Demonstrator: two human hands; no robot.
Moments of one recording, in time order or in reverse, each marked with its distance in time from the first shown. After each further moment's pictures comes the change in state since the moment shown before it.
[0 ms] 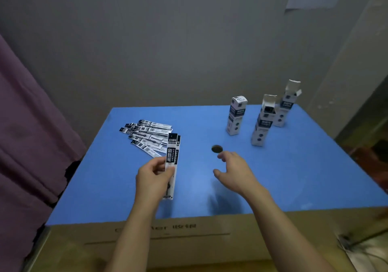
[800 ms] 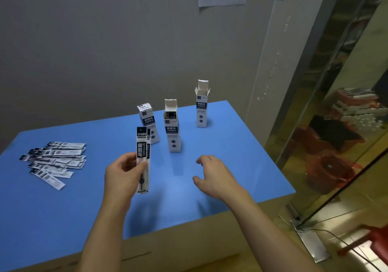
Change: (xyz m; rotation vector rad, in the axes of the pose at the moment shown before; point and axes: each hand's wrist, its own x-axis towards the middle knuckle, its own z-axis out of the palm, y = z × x) left_hand -0.047 0.050 0.259 0.006 -0.049 0.094; right_hand -0.021 0.233 -0.130 -0.030 -0.007 0.035
